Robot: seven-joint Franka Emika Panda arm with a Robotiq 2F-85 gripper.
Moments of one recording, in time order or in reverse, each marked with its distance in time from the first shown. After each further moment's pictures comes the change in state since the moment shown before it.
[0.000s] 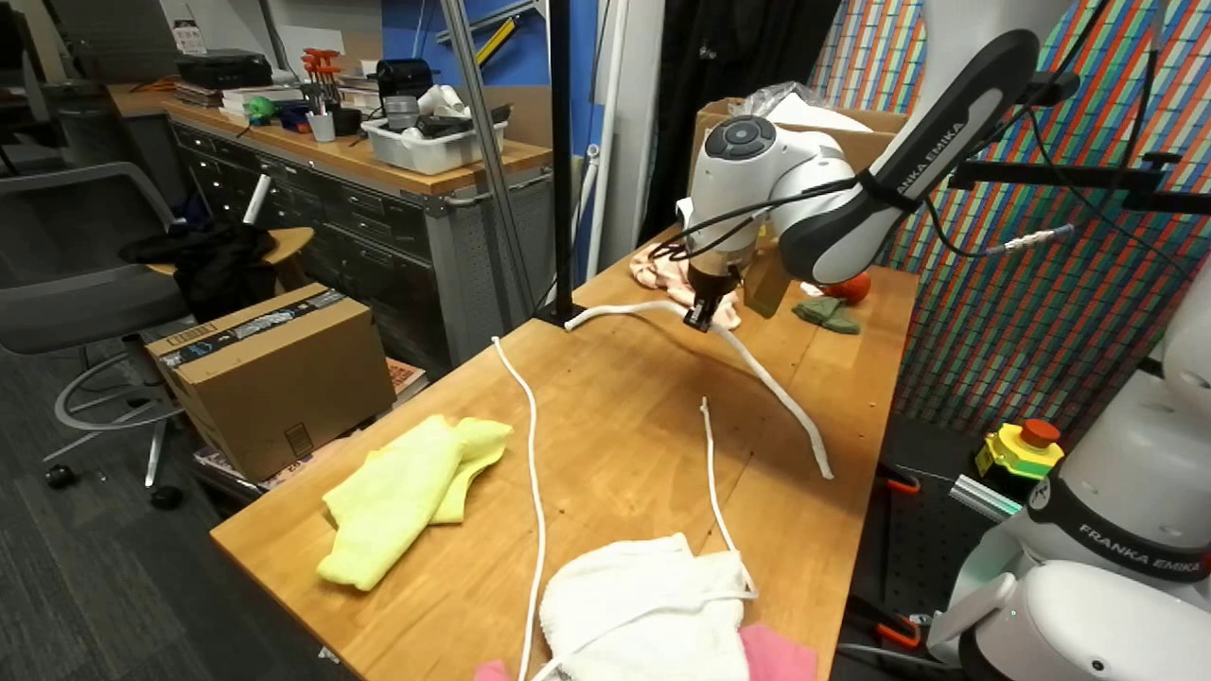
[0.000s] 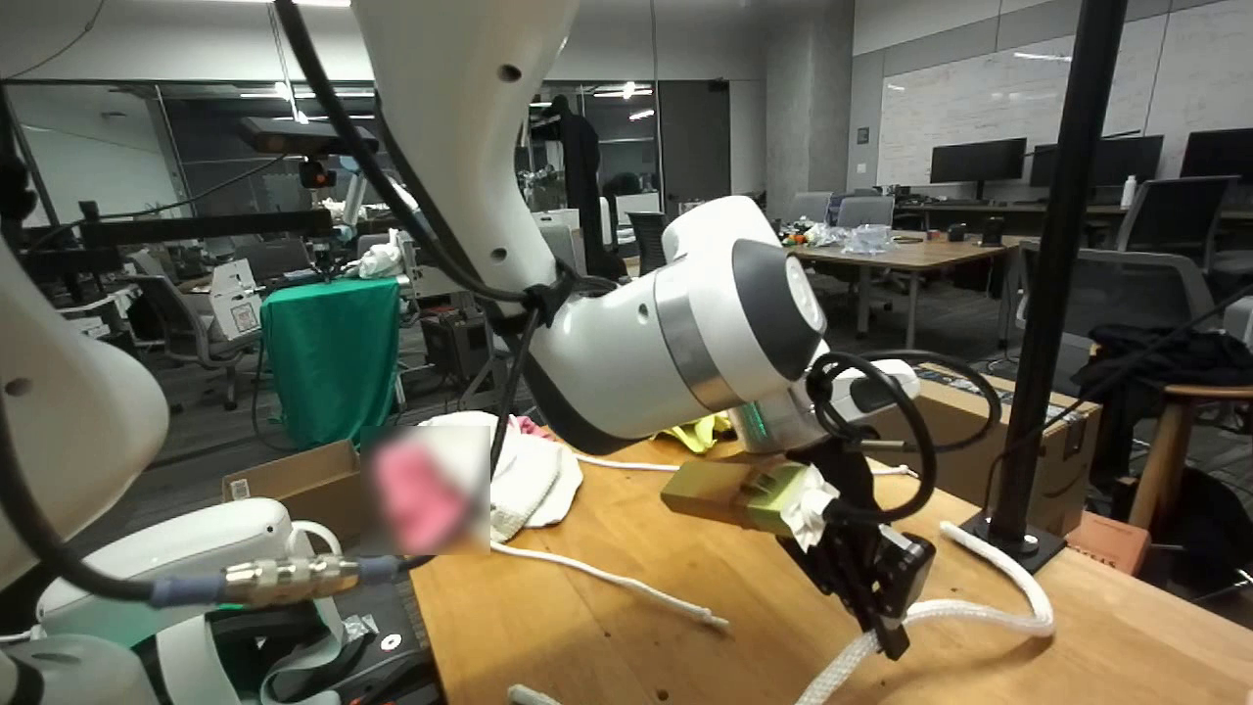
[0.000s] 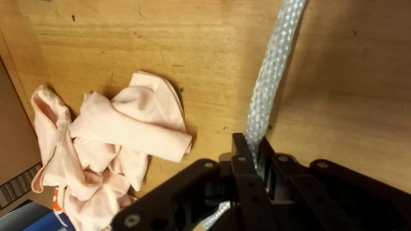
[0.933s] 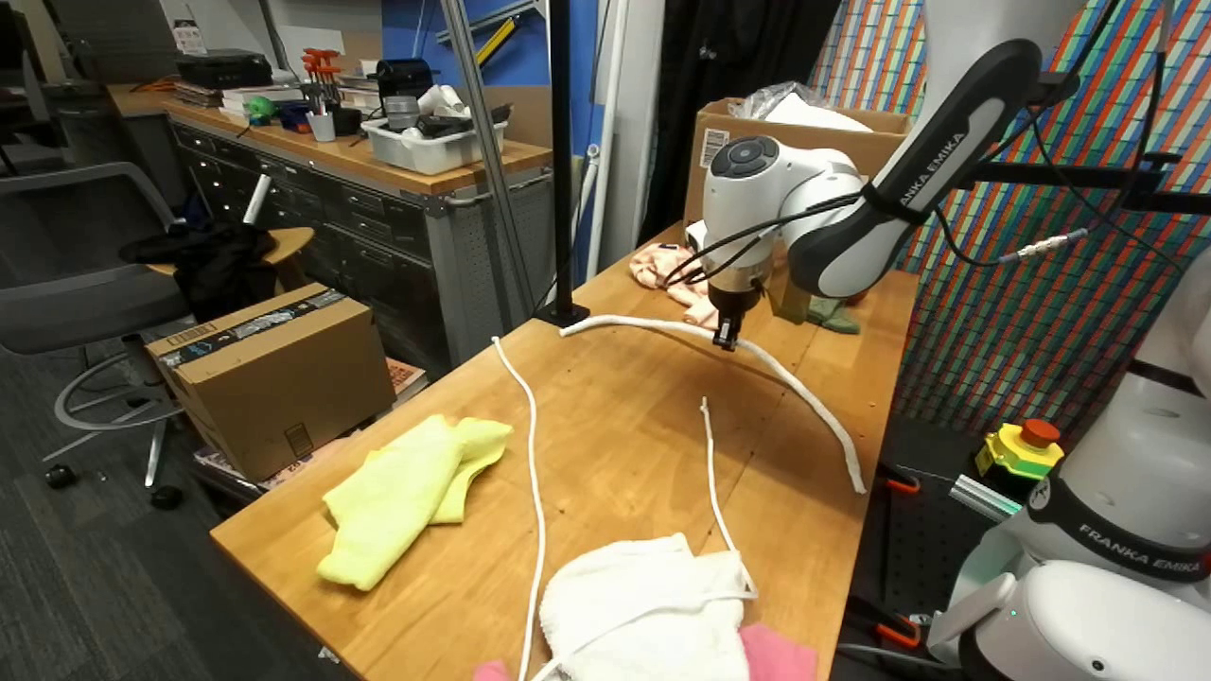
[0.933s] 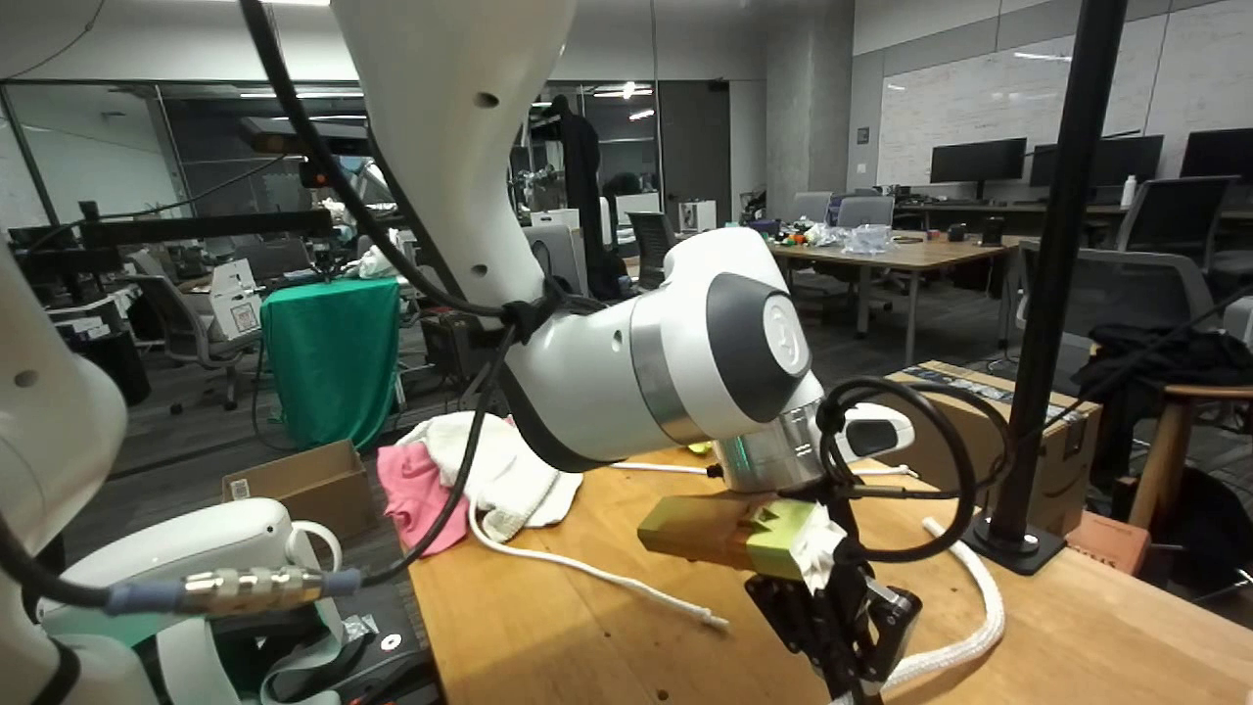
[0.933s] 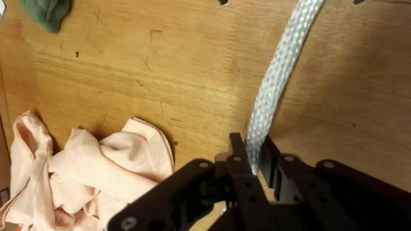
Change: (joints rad) arm 0.242 0.000 -0.261 -0.054 0.102 -0.034 -0.224
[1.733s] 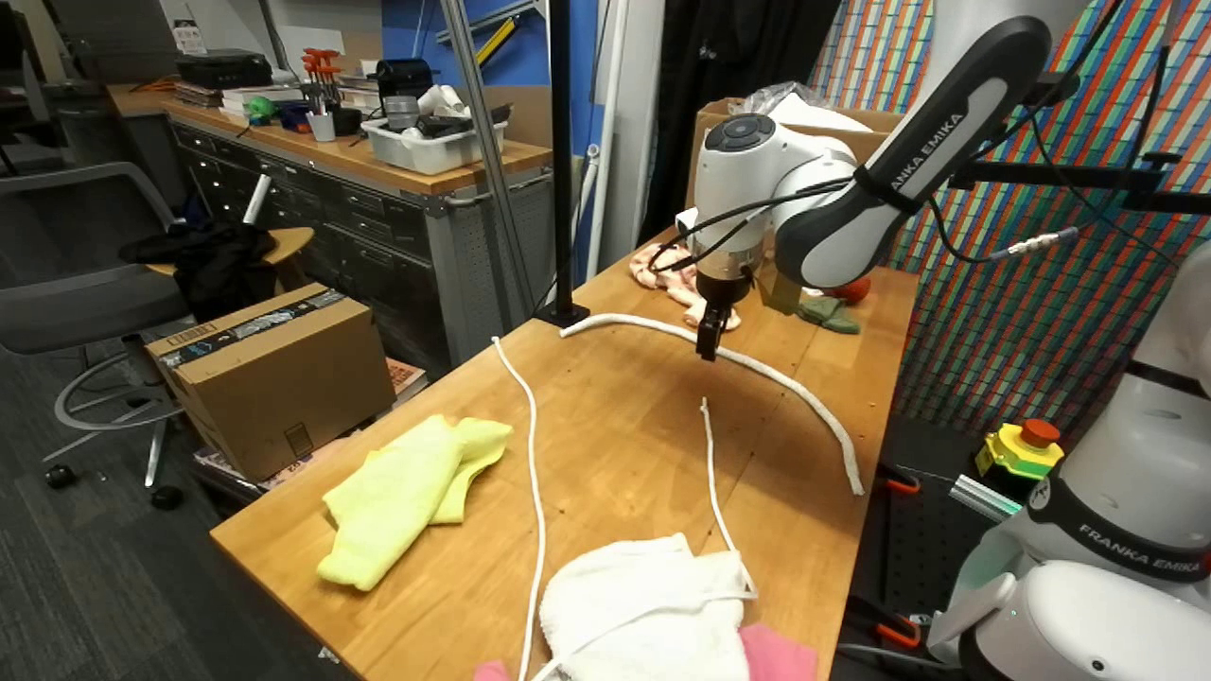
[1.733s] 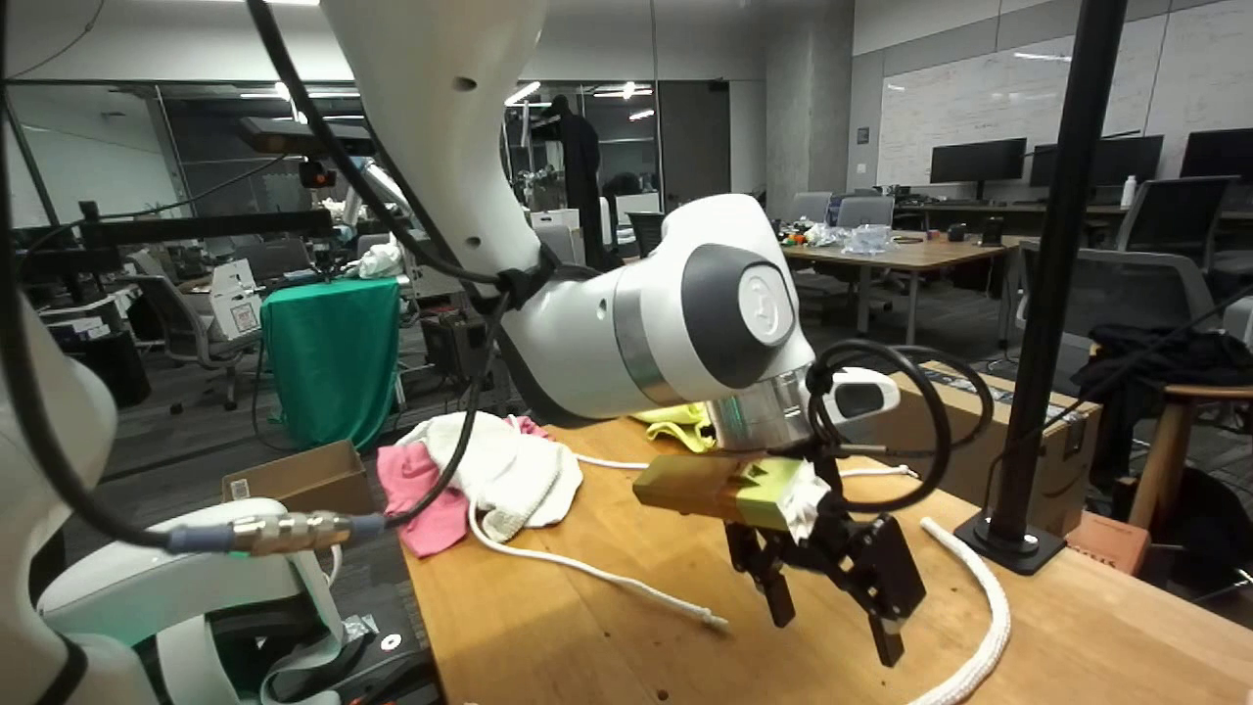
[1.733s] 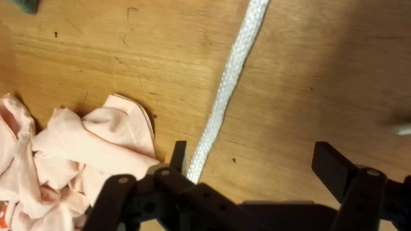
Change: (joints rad) arm 0.056 -0.044 0.001 0.002 0.160 -0.001 -0.093
